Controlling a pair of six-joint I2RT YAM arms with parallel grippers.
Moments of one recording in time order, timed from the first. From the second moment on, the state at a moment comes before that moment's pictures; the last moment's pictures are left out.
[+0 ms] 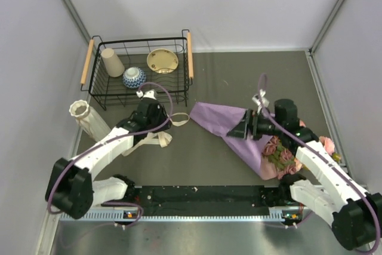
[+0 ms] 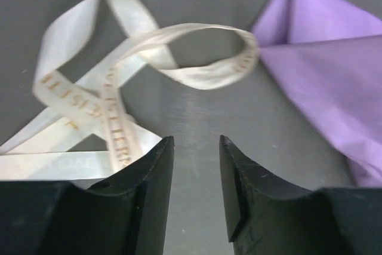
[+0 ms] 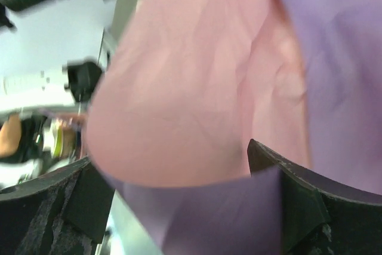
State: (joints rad) left arm -0.45 1.23 0.70 -0.28 -0.10 -0.67; right arm 0.28 0.90 0.62 -0.29 -0.77 0.57
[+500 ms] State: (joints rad) left arm -0.50 0.93 0.72 -0.17 0.39 -0.55; right arm 0.68 1.04 0.53 -0.34 -0.79 0.60
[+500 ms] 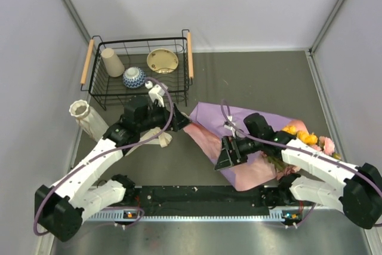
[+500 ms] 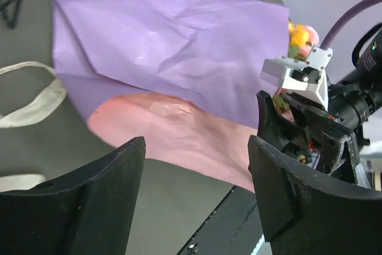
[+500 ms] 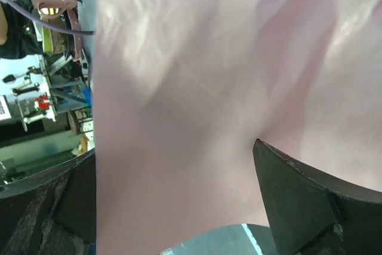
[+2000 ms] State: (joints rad) left arm -0.73 1.34 0.71 -0.21 0.21 -0.54; right arm 0.64 0.83 0.40 -0.27 -0.05 0.85
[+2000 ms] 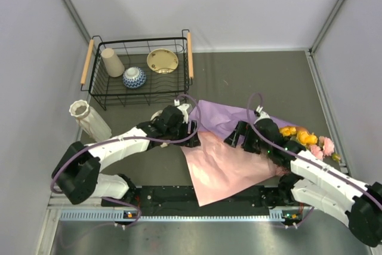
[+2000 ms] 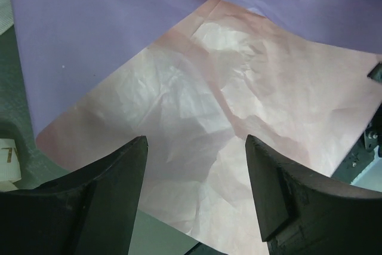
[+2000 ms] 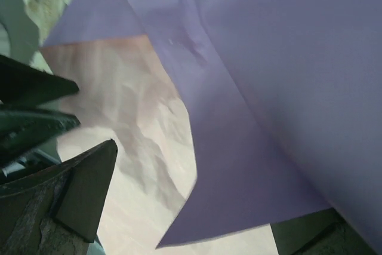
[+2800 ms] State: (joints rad) left arm -0.74 1.22 0.70 -0.24 0.19 -0.55; right arm 0.26 1.30 0.74 0.07 0.14 0.57
